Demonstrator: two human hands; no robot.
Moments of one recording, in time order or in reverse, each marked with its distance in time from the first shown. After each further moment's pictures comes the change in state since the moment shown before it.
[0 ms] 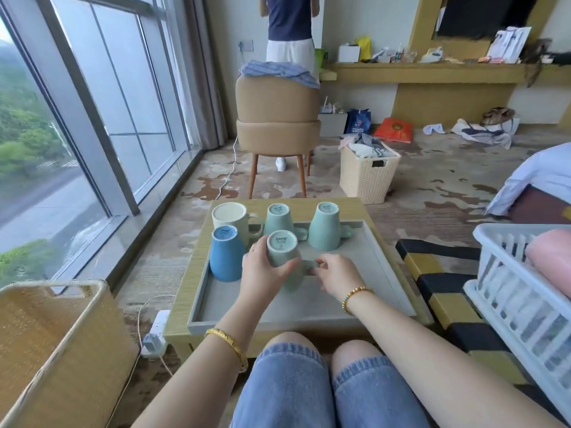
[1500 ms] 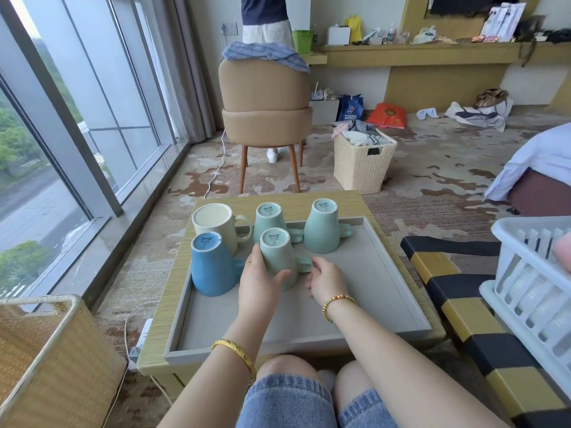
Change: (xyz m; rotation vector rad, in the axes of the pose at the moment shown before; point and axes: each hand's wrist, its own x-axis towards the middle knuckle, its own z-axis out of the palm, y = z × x) left_hand 0.036 -0.043 0.043 0.123 -0.021 -0.078; right_hand 0.060 0.033 0.056 0.312 0.138 0.146
